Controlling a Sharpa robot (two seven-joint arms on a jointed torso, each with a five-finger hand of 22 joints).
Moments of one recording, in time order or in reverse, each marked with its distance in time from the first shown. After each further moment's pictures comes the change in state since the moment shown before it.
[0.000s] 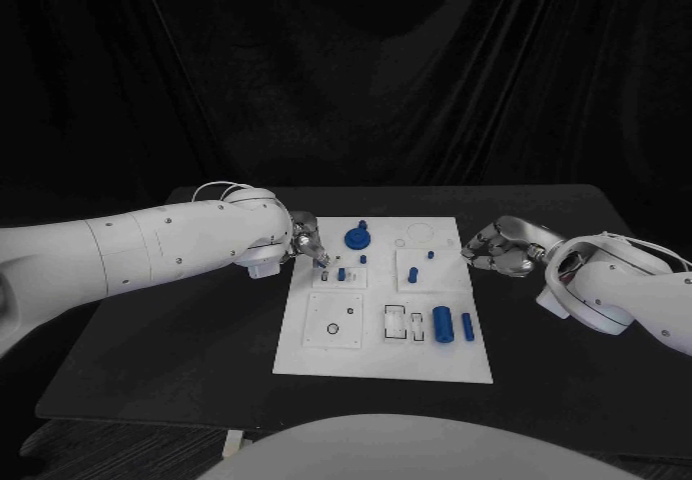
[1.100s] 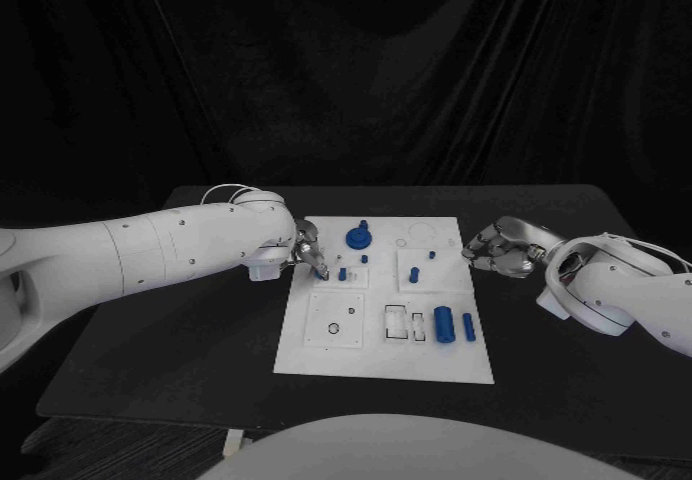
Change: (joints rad) left arm -0.019 0.037 0.000 -0.049 -0.004 0.087 -0.051; left_hand -0.022 -0.002 0.004 0.004 -0.023 -0.005 -0.005 0.000 -0.006 0.004 -0.004 0.000 0.000 0.000 0.000 0.000 0.000 0.000 0.000 0.000 0.000 0.000; right arm -0.001 0.003 0.000 -0.001 0.000 0.001 -0.001; right_hand 0.000 0.000 0.008 0.000 0.000 0.000 0.000 0.000 0.000 0.000 0.000 0.000 0.000 0.000 0.000 0.000 0.000 0.000 0.000 0.000 0.000 0.000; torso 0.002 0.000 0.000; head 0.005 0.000
